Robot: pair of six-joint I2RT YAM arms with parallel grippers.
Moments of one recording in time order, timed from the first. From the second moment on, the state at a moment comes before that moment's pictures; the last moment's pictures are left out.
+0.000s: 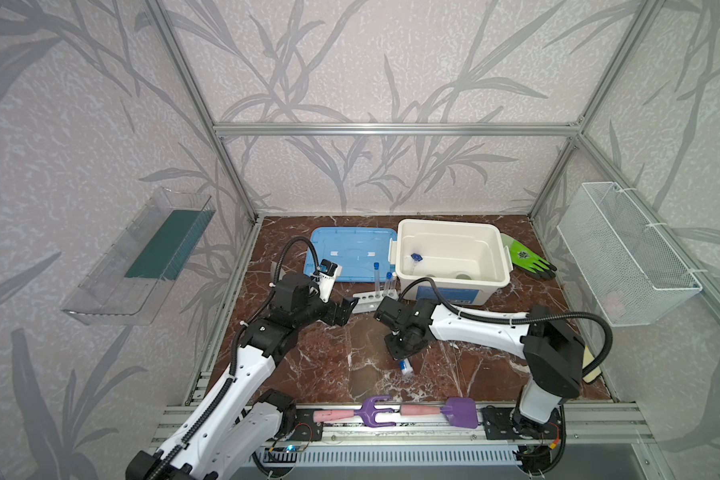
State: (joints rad) left arm -0.34 0.86 0.70 -0.40 0.28 0.01; right arm 1.04 1.74 1.24 -0.85 -0.04 0.63
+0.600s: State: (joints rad) left arm -0.44 0.99 0.84 -0.38 0.27 0.00; right arm 0.72 1.48 1.58 -1.06 0.04 0.43
